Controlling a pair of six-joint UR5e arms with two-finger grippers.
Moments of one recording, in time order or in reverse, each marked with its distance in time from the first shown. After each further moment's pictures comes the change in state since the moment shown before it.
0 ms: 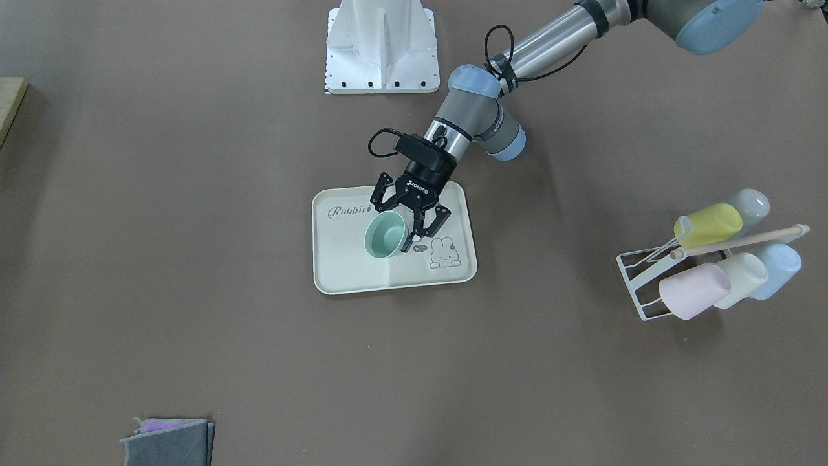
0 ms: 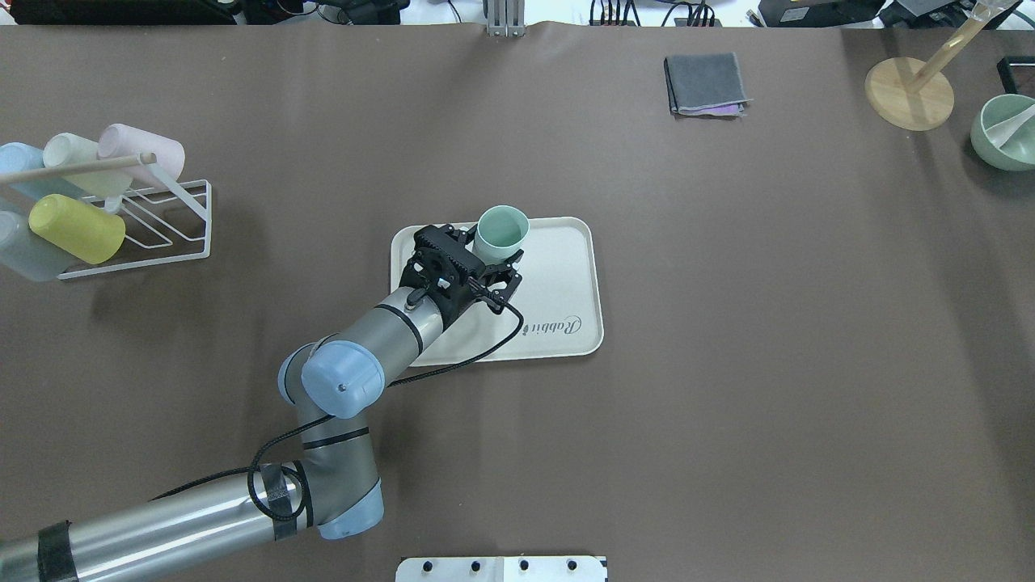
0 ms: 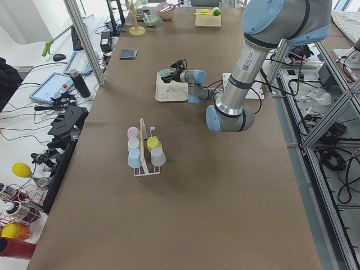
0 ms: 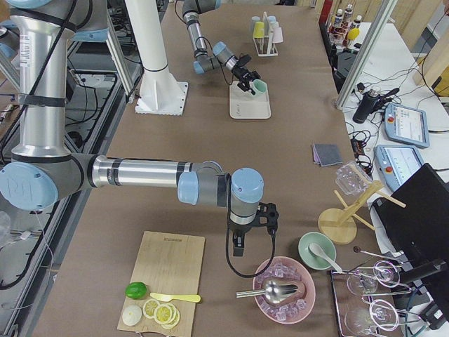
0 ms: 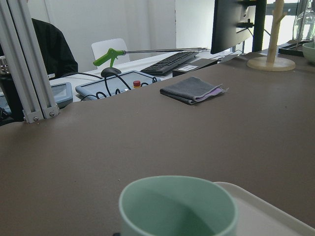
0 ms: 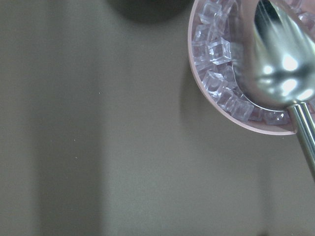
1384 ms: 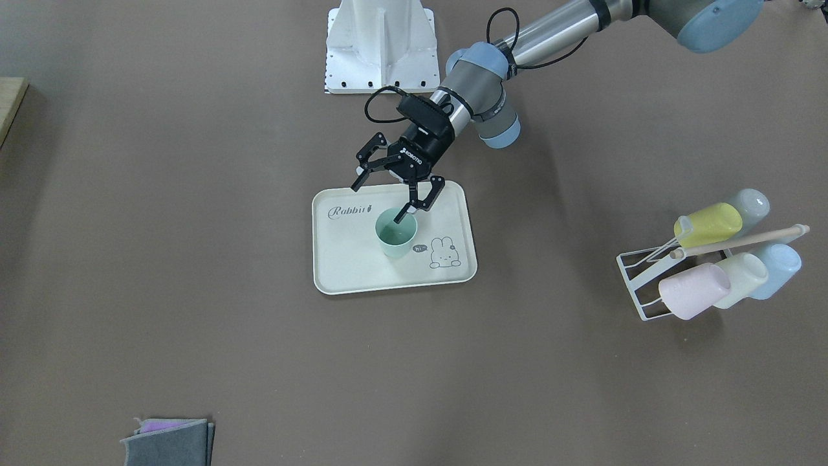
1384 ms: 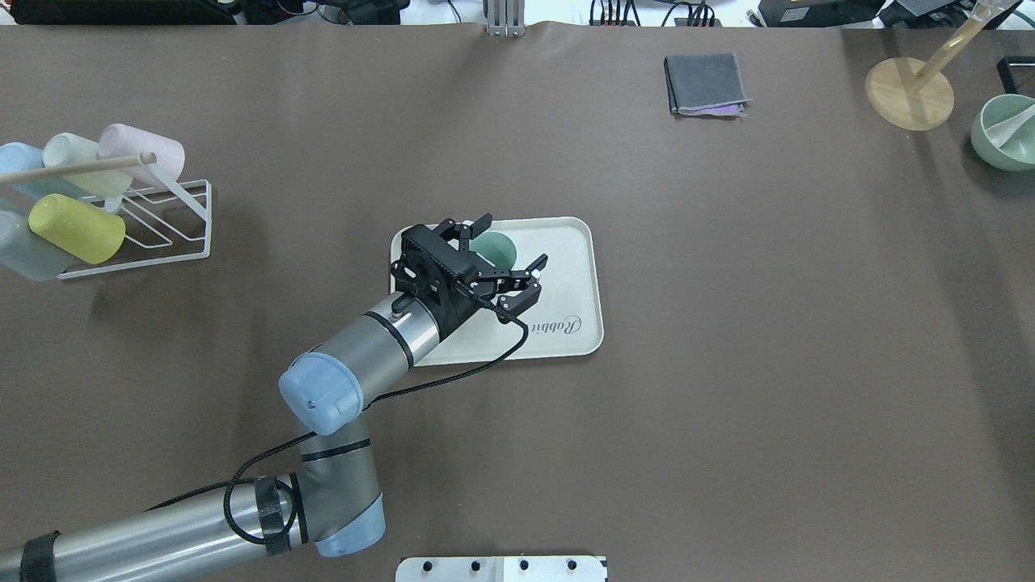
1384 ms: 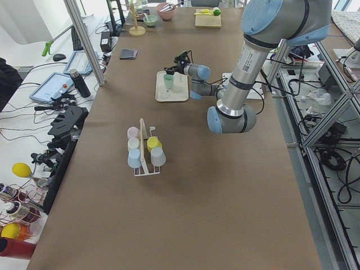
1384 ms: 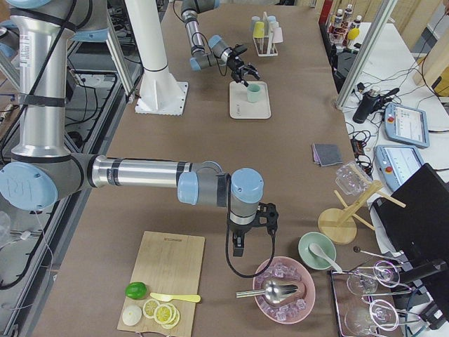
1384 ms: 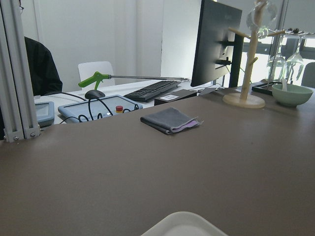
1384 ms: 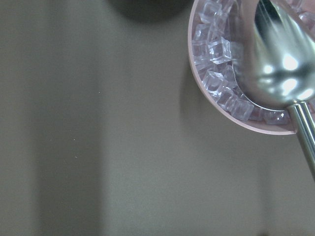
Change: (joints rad) left arm 0.005 0.015 -0.133 -0.094 -0.017 -0.005; right arm 0.000 0.000 -0.001 0.000 -0.002 -0.005
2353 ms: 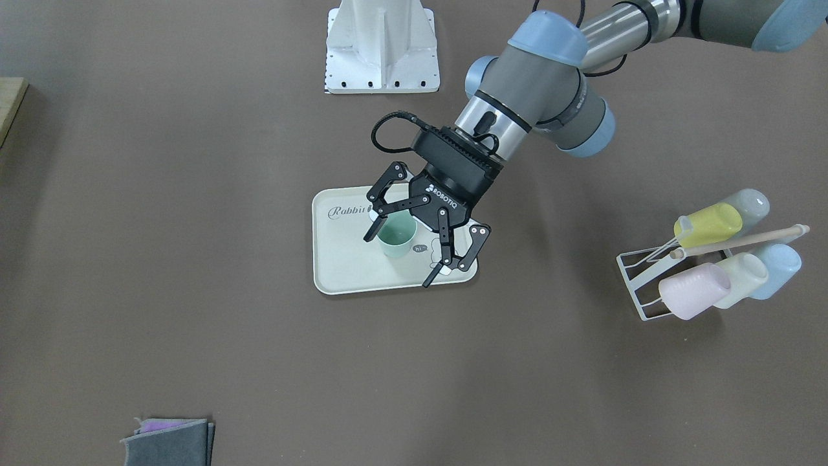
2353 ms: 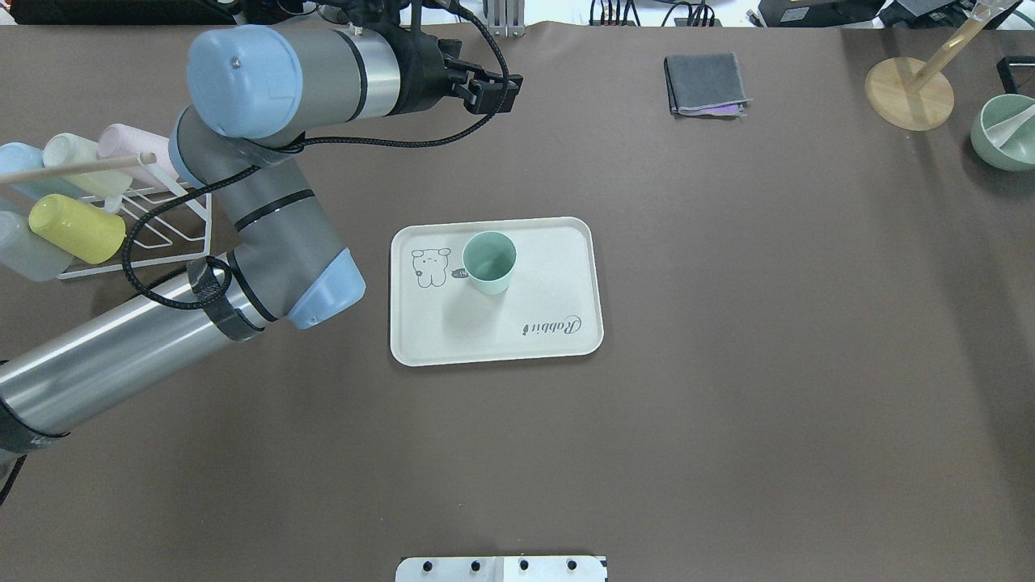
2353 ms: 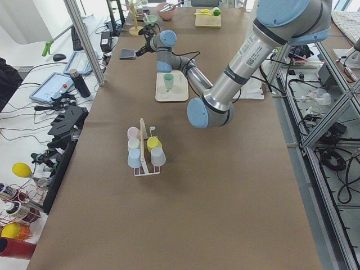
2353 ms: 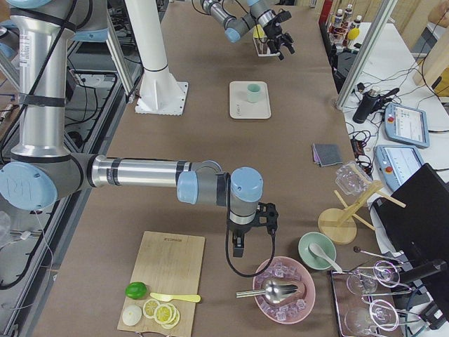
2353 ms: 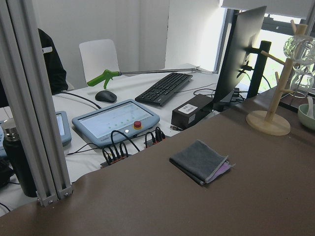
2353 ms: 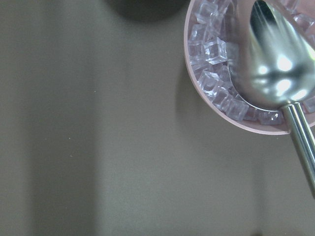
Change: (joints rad) left arm -0.405 -0.110 -0.160 0.602 -0.621 -0.162; right arm 0.000 -0.003 0.010 0.000 -0.016 -0.002
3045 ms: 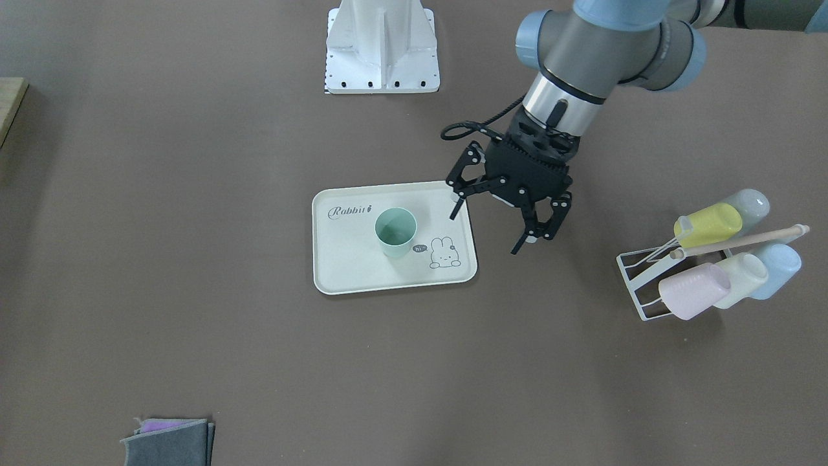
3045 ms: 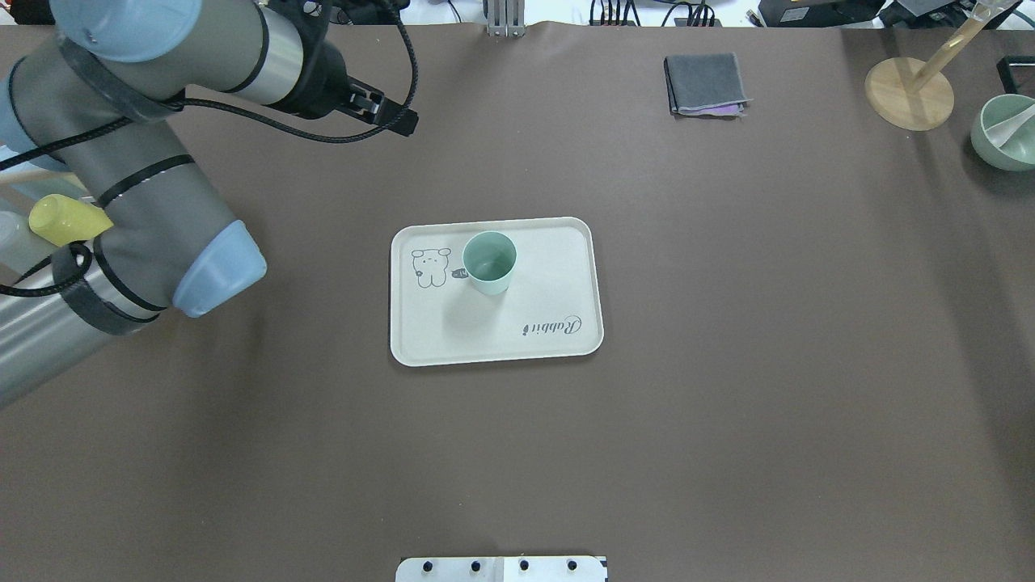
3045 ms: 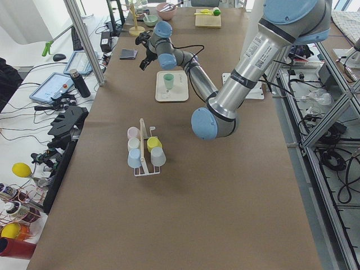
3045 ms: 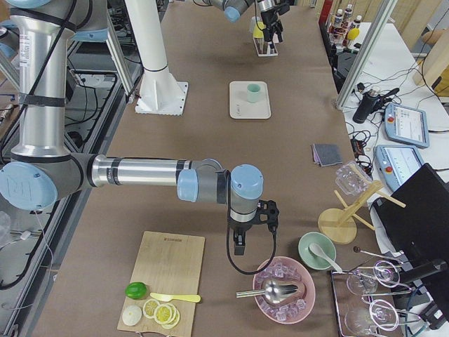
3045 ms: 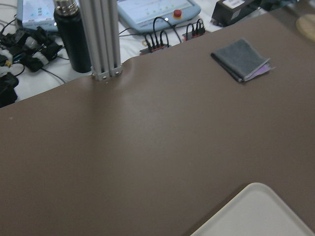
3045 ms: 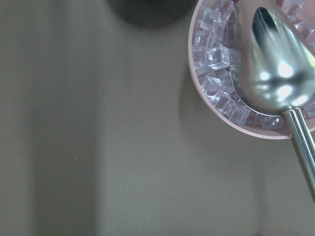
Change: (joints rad) left arm -0.123 0.162 -0.248 0.490 -0.247 0.078; right arm 0.000 0.001 0.010 0.000 0.000 -0.003
